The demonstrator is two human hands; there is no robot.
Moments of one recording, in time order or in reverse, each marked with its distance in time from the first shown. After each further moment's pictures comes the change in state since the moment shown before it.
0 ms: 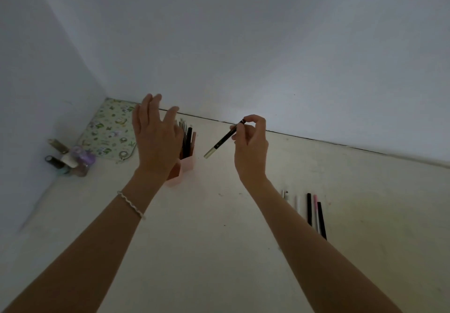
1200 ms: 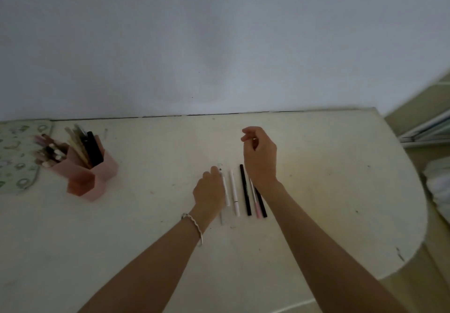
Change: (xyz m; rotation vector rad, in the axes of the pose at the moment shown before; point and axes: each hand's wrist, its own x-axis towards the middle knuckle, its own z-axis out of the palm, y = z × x) left_hand -0.145 0.249 0.050 -0.313 -0.985 -0.014; right_hand -0.015 0.053 -0.196 -0.356 0.251 0.089
